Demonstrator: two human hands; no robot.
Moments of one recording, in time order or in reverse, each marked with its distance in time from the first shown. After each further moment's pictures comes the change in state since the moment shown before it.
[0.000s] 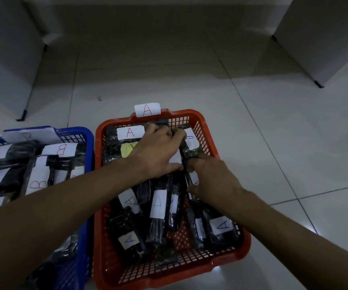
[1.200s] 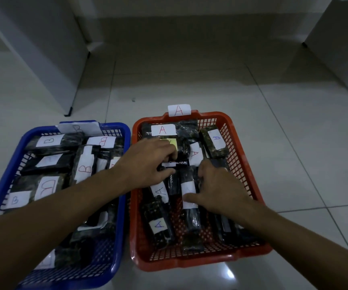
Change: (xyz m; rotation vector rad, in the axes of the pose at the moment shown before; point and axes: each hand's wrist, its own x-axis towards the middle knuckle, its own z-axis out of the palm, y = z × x) left_hand -0.086 -0.042 -0.012 -0.157 0.084 -0.012; right_hand -0.016 -0.043 0.013 0.102 -0.057 -0.010
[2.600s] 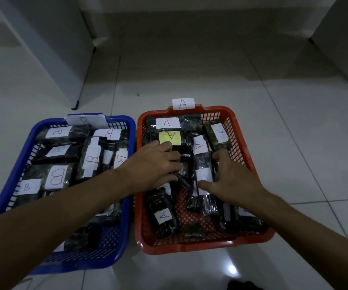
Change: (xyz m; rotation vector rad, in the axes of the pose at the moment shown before) left_hand -0.020 0.006 0.011 0.258 0.008 0.327; right_hand -0.014 0.017 -0.008 0.128 0.069 0.018
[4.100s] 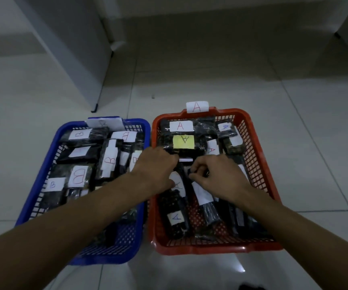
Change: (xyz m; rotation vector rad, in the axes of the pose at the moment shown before) left_hand 0.004 0.012 -0.030 0.012 -0.458 -0.519; right_hand 0.037 -0.027 0.020 0.032 -0.004 -0.227
